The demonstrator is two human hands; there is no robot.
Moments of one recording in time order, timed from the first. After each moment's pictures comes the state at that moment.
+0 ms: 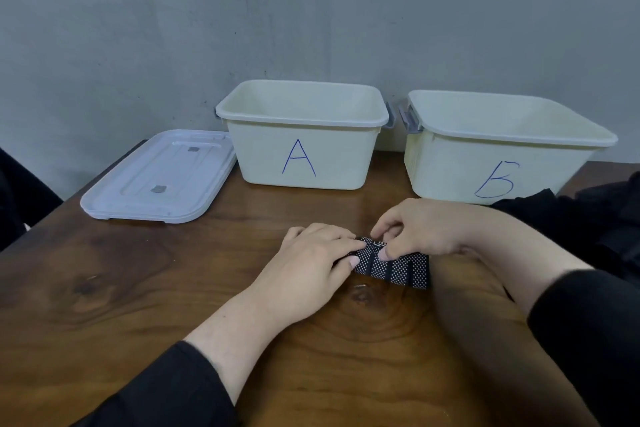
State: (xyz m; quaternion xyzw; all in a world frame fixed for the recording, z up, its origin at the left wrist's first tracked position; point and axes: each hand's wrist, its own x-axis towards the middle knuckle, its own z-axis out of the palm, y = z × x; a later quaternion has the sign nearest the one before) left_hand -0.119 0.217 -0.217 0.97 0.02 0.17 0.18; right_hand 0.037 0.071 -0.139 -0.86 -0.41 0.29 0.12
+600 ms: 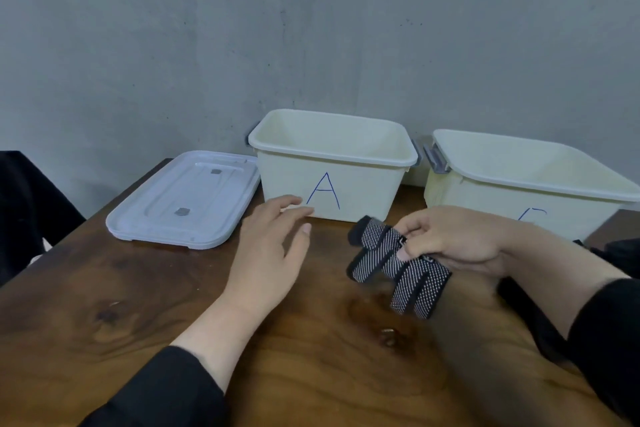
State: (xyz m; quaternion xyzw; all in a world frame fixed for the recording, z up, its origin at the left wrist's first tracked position) left_hand -0.131 0.293 -0.203 0.86 0.15 0.41 0.27; right_hand 0.053 0.090 -0.115 -0.75 -0.33 0.46 0.36
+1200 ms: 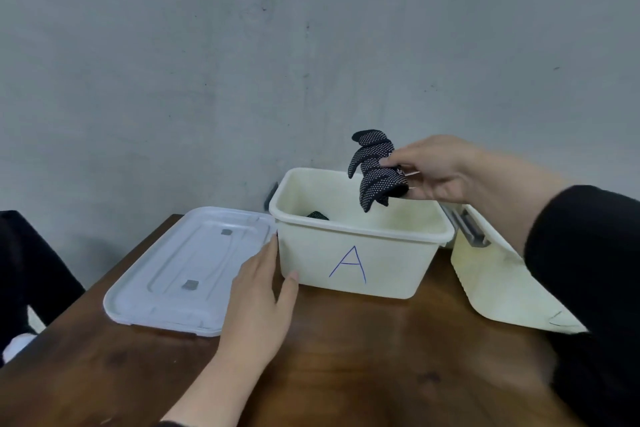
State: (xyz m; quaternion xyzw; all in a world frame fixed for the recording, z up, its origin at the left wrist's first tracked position) left_hand -0.112 0.360 -0.197 0.83 0.25 0.38 0.32; right_hand 0.091 0.237 0.005 -0.74 -0.21 0.29 0.57
